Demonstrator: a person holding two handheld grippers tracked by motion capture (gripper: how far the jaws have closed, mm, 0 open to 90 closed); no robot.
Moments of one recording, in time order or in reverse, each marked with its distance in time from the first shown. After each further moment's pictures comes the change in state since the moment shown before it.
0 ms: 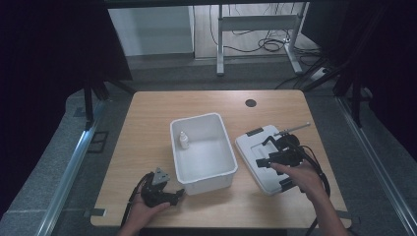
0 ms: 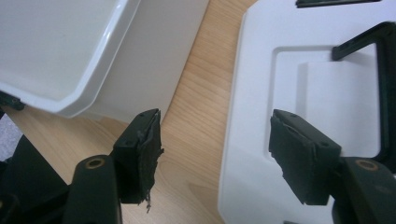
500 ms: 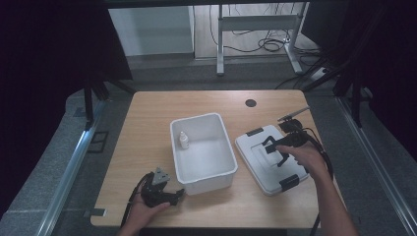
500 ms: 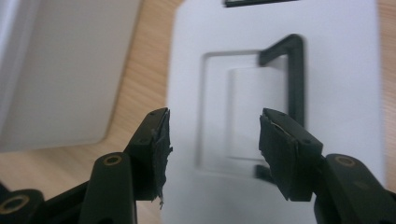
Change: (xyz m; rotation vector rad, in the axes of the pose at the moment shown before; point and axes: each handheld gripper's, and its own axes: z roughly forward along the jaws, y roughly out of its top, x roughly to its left) left arm 0.000 0.000 0.000 0.000 -0.001 -0.002; right arm -0.050 0.038 0.010 0.133 -0.096 0.077
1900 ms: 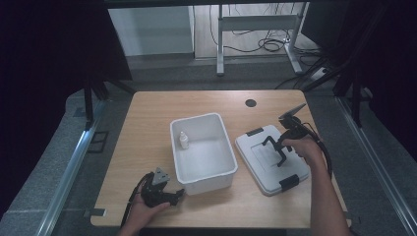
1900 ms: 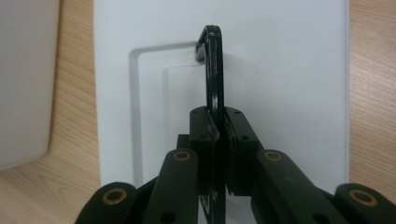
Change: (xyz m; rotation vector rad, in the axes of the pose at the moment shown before) left arm 0.000 0.000 0.000 0.000 0.000 -0.001; right arm -0.044 0.020 0.036 0.140 -0.017 0.070
